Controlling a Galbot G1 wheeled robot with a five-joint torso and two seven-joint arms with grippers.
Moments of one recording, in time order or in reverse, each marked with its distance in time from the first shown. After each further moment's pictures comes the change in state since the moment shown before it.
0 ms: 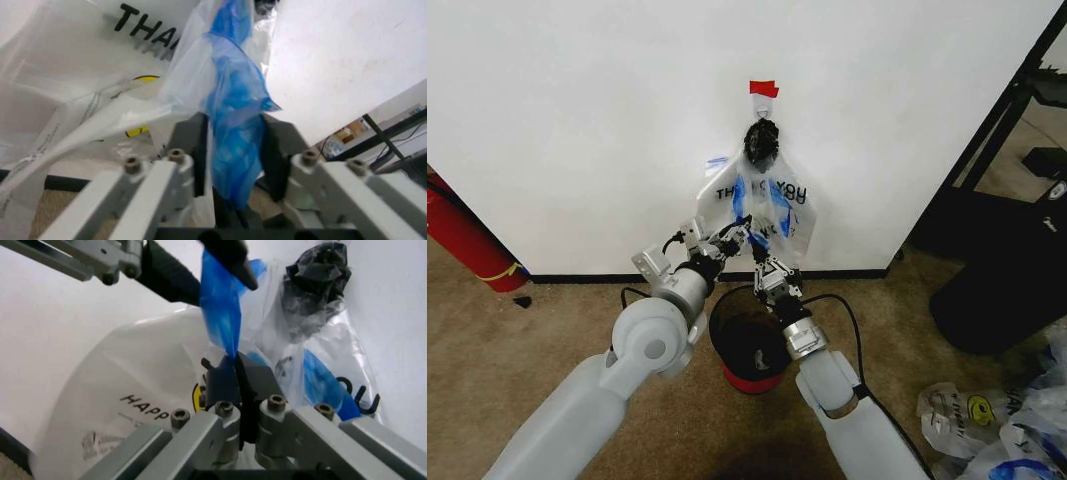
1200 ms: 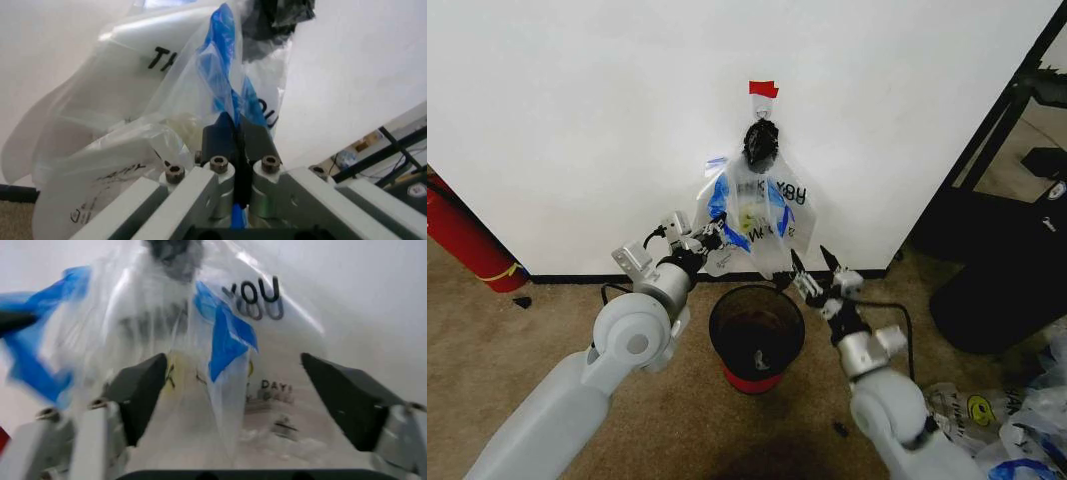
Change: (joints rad) left arm 0.009 0.054 -0.053 -0.007 -0.004 0.000 0.011; right arm -0.031 -0.169 0.102 0.181 0.885 -0.261 0.073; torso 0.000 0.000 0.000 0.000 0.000
